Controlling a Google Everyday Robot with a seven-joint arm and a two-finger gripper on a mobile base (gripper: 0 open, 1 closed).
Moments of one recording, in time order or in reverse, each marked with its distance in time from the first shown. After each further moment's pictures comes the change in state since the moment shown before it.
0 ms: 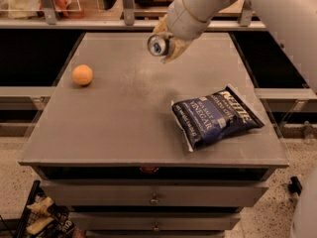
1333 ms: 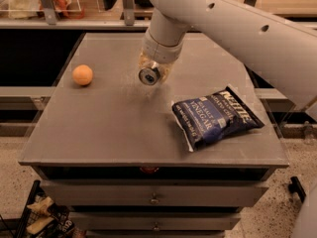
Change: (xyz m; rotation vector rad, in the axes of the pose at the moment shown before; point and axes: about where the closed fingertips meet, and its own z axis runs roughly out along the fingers) arm -0.021 0.036 0.058 -0.244 0.165 -0.420
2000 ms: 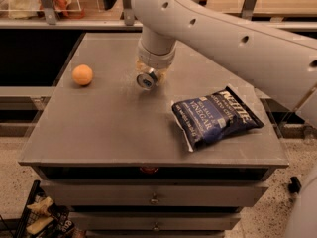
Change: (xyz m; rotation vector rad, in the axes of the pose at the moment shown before) arm 0.008 -0.001 0.023 -0.048 0.106 -0.017
